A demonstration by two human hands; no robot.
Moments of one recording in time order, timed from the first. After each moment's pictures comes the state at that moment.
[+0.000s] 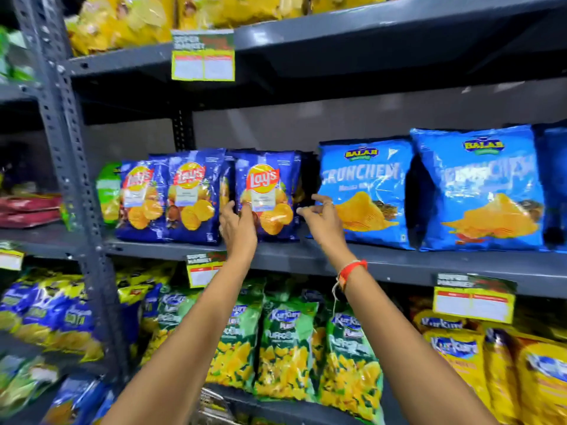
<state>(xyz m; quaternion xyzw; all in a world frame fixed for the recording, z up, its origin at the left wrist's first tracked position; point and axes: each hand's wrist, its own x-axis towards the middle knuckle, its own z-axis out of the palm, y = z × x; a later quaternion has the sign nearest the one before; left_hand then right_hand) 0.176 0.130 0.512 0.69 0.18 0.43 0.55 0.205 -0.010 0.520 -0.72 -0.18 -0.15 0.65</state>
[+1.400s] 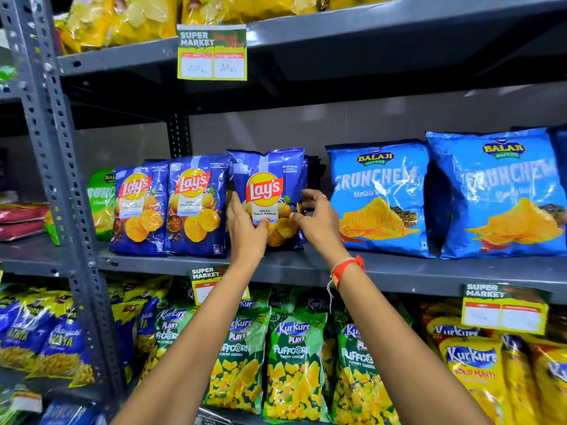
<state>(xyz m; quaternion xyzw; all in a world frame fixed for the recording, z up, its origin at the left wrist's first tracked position) 0.184 0.154 0.519 0.78 0.08 0.43 0.45 0.223 0.033 0.532 -0.77 -0.19 -0.21 0.57</state>
